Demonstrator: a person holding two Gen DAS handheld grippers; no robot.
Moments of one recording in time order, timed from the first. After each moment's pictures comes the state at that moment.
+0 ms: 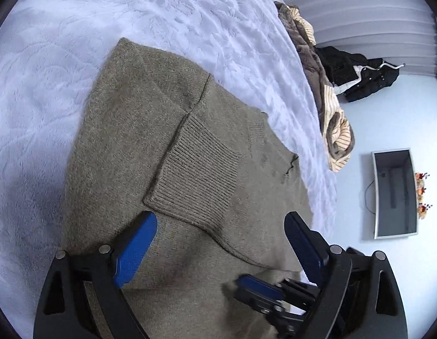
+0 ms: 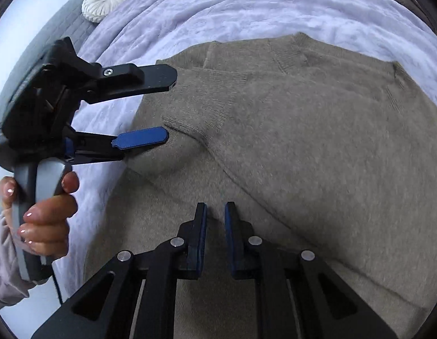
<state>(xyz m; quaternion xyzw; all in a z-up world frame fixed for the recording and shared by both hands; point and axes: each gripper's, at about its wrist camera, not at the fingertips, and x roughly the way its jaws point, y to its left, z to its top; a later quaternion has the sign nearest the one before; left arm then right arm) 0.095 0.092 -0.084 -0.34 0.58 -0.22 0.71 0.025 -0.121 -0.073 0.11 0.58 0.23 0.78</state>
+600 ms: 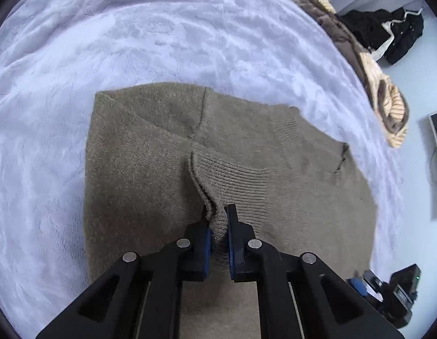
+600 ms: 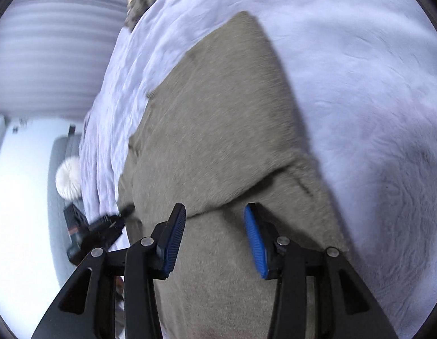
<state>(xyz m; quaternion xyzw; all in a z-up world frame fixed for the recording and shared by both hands) 0.113 0.059 -0.068 -0.17 0.60 -0.16 0.76 -0.091 -0.351 -0.107 0.52 0.46 0.02 0.72</state>
